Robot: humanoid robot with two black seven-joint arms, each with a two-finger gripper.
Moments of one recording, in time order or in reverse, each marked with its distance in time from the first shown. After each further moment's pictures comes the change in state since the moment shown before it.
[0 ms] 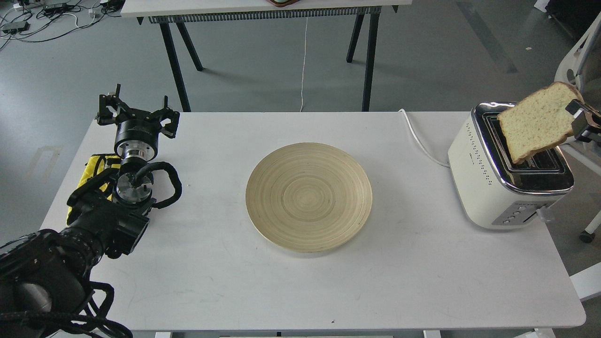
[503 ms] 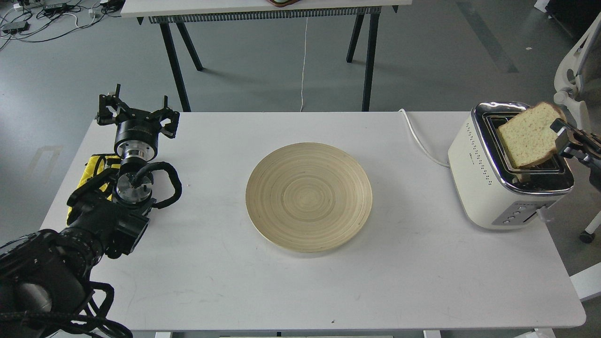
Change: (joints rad) left arm 0.000 0.000 0.000 0.000 0.000 0.000 0.000; right arm -0.060 0.099 0.001 -0.082 0.000 -0.005 0.000
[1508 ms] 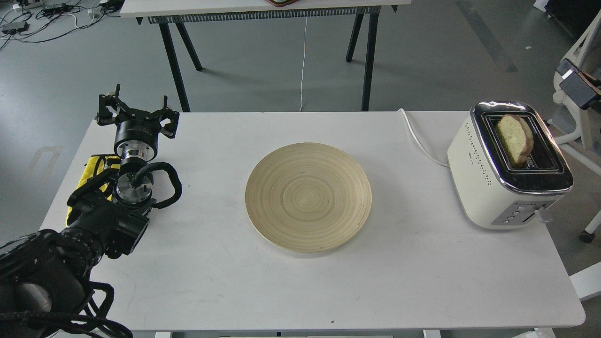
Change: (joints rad) left arm 0.000 0.000 0.000 0.000 0.000 0.000 0.000; right arm 0.041 -0.021 0.260 0.130 0.094 0.041 -0.013
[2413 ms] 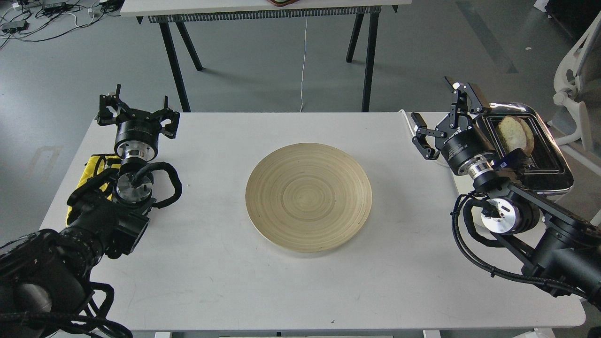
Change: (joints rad) left arm 0.000 0.000 0.000 0.000 0.000 0.000 0.000; right arm -0.185 0.769 0.299 -0.409 0.957 0.643 0.214
